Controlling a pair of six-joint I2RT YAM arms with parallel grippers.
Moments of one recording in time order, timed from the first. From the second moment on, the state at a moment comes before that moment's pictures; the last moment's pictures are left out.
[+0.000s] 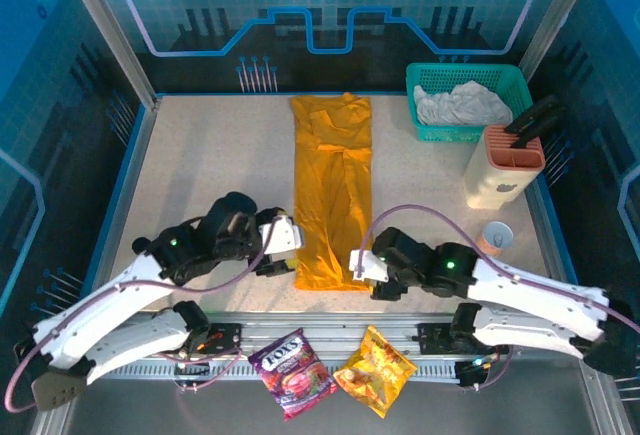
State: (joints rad) left arm -0.79 0.90 0.87 -0.76 0.19 0.61; right arm 1.07 0.96 0.72 -0.81 0.15 -0.47
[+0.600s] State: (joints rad) left arm -1.03 1.11 0.66 -0.71 0.04 1.02; right arm 1.03 0.76 0.69 -0.75 0.19 -0.48
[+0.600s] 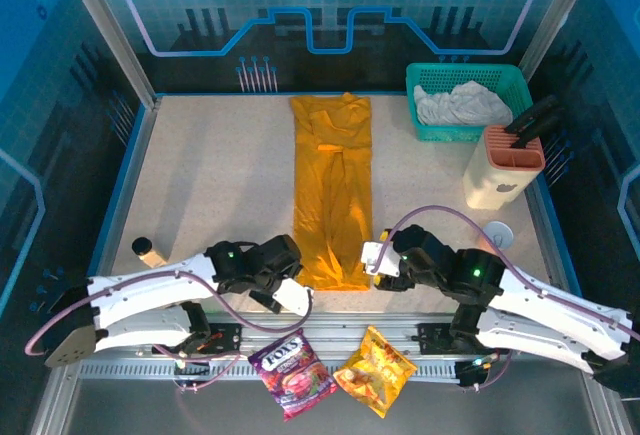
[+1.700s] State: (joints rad) left arm -0.96 1.48 0.75 -0.66 0.08 1.10; right arm 1.01 0.77 0.68 -0.76 0.23 -0.46
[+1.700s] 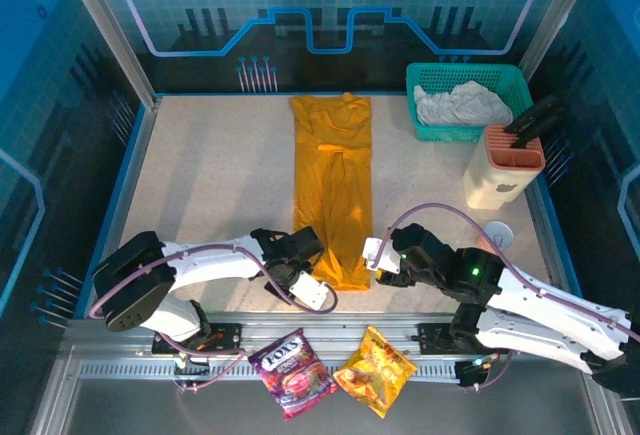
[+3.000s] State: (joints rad) left arm -1.10 1.33 0.68 -0.64 -0.12 0.64; right arm 1.07 1.28 0.70 -0.67 -0.01 -0.63
